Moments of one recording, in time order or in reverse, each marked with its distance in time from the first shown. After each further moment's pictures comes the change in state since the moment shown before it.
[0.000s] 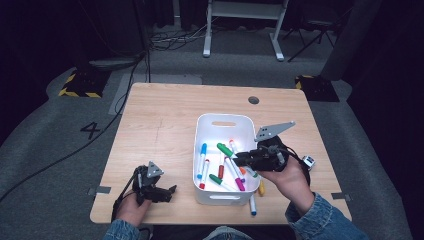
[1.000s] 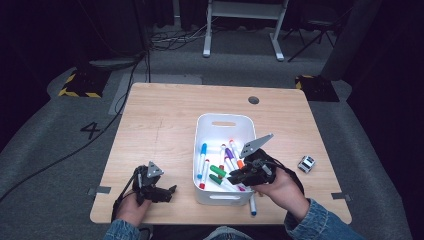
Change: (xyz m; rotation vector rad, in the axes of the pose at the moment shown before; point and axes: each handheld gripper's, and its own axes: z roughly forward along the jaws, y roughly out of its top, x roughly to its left) left arm 0.000 0.000 0.000 0.000 0.000 0.000; right arm 0.013 -0.018 0.037 0.214 0.060 -0.029
